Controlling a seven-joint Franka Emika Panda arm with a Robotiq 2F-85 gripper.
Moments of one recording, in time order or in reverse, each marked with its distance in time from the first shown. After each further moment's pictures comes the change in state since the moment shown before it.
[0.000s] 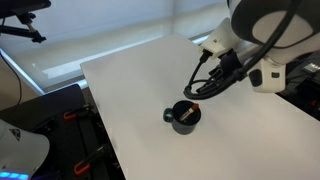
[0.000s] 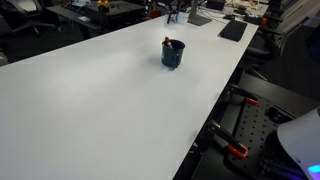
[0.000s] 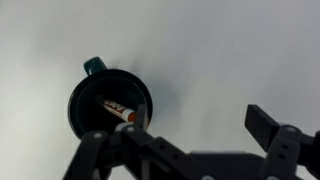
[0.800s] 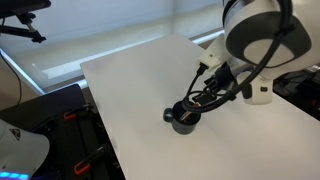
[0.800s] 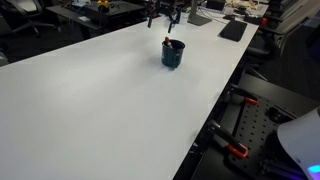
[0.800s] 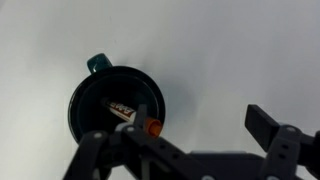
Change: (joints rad) arm -0.002 0.072 -0.002 0.017 -0.001 0.000 0.000
